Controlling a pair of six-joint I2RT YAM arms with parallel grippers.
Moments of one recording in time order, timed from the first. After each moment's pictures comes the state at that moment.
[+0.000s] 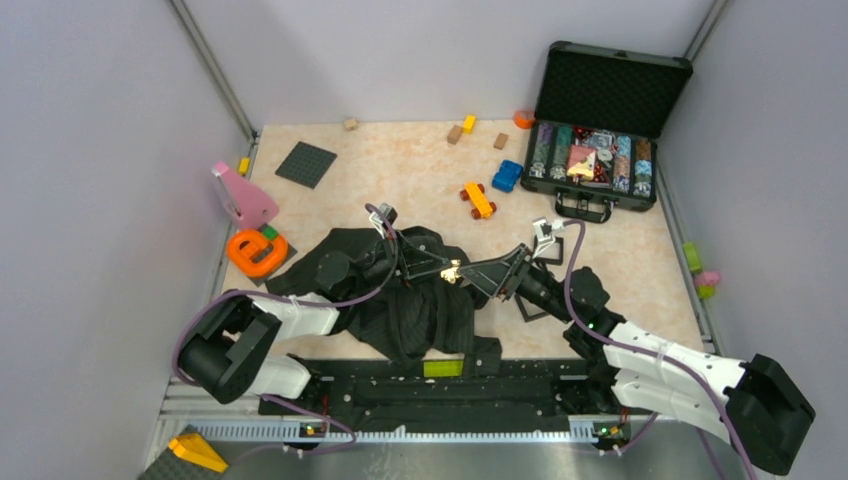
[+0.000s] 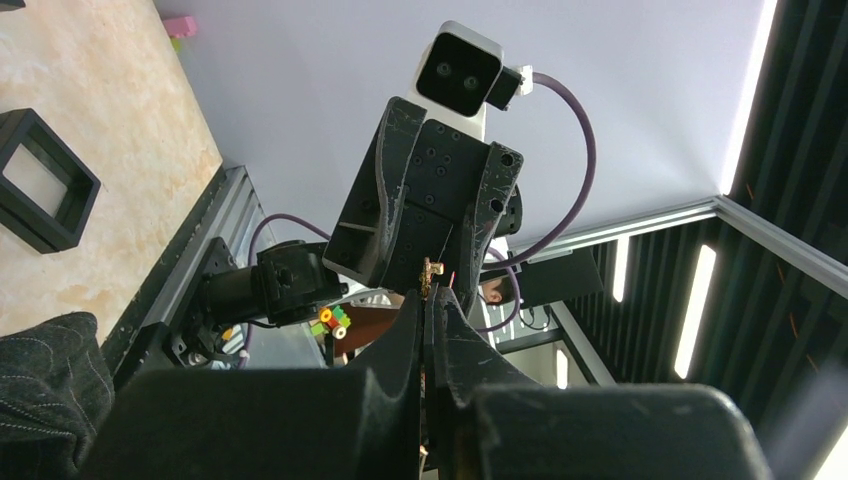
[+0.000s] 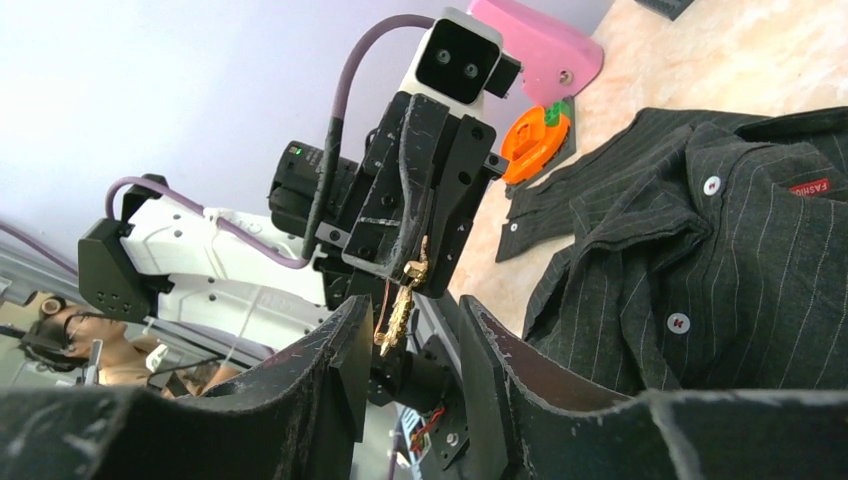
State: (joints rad) left arm -0.60 1.37 0.35 1.35 0.67 -1.67; right arm 0.82 0.86 0.30 0.75 -0.18 0.97
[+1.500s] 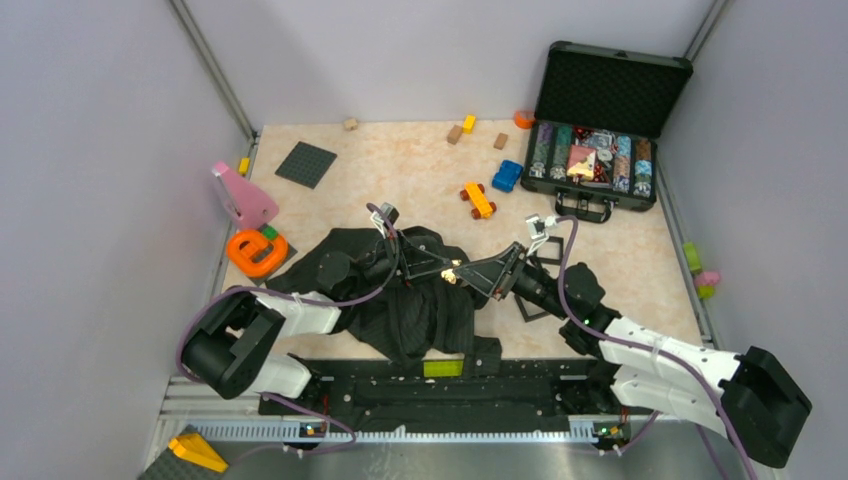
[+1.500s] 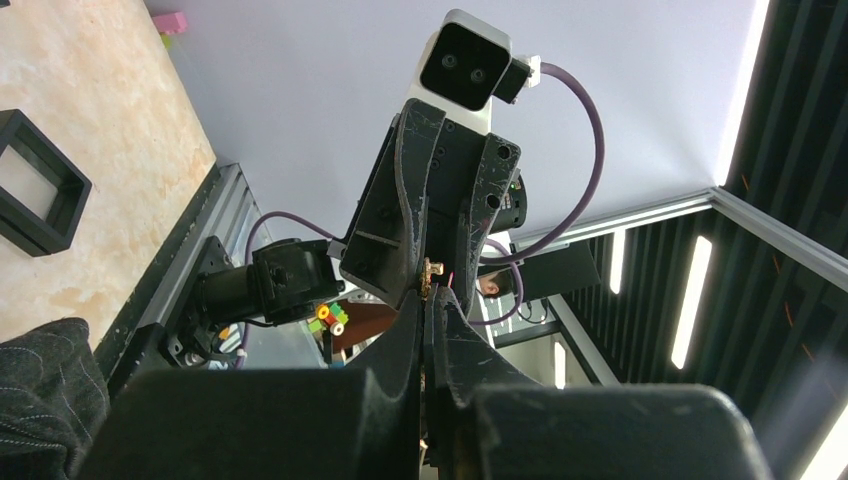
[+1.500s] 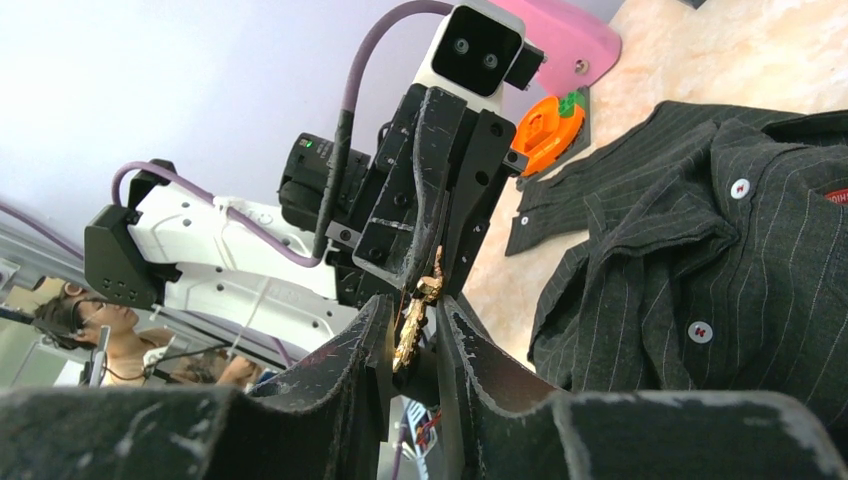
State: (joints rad) left arm -0.60 1.39 0.36 1.39 0.68 -1.68; right arm 0.83 0.91 0.33 0.76 -0.21 0.97
